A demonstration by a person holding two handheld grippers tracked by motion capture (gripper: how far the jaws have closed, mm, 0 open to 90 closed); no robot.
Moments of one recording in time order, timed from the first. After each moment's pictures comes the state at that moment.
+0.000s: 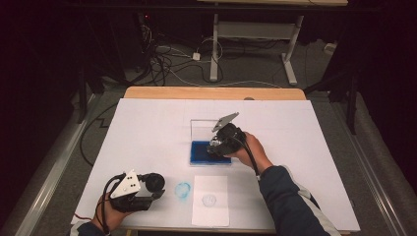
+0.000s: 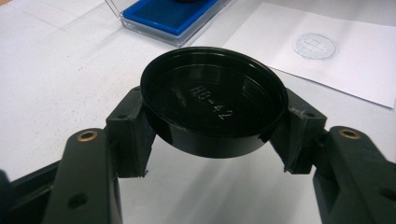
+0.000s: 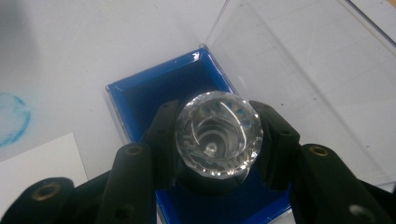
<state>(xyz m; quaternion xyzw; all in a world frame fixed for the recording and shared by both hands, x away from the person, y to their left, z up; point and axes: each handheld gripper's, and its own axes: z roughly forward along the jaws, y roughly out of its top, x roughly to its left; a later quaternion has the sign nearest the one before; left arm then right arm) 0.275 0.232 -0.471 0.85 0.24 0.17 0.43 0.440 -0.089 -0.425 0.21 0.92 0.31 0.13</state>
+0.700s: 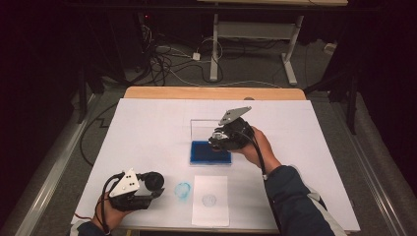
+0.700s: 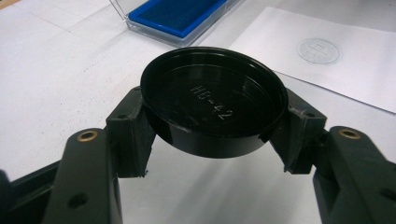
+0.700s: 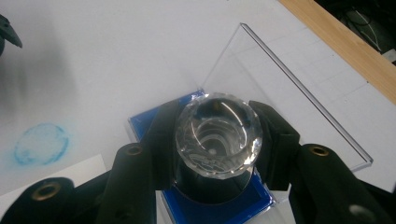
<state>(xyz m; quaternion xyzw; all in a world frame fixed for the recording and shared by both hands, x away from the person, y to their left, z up) 0.277 0.234 -0.471 0.85 0.24 0.17 0.43 0.421 -0.103 -0.383 0.20 0.89 0.37 0.15</state>
